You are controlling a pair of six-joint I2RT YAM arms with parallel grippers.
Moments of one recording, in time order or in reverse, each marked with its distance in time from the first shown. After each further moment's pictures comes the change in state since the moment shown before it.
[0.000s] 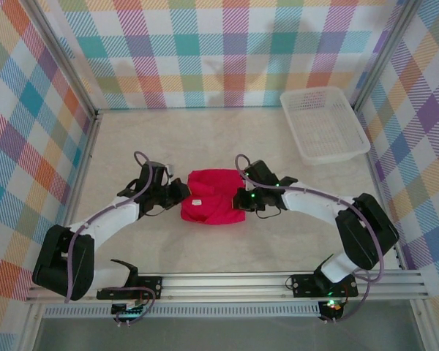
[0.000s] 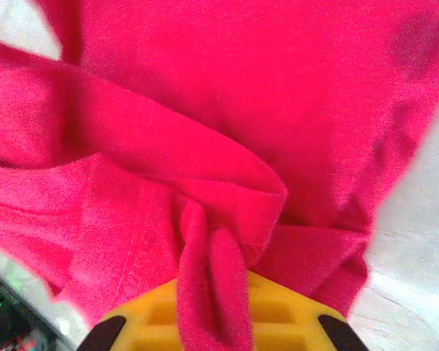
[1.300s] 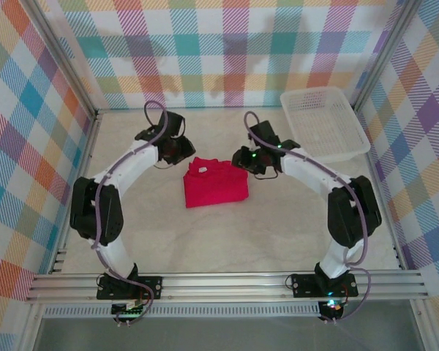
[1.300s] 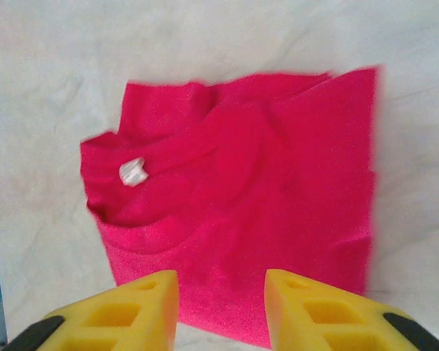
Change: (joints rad) left arm -0.026 0.460 0.729 -0.441 -0.298 -0.006; right arm -0.137 0.228 0.441 -0.161 0.038 0.061
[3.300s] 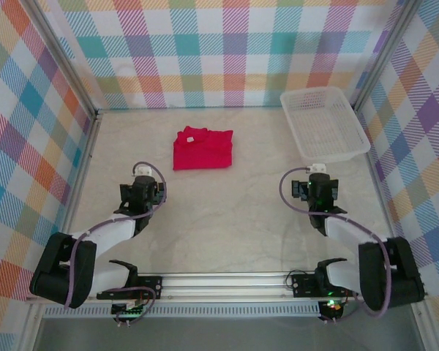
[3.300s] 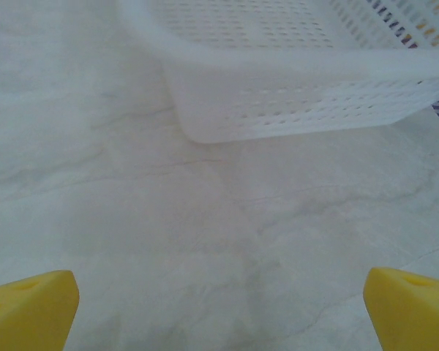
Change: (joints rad) left arm 0.100 -0.515 -1.016 0.873 -0.560 0.720; right arm -0.375 -0.533 -0.966 0.796 0.585 -0.761
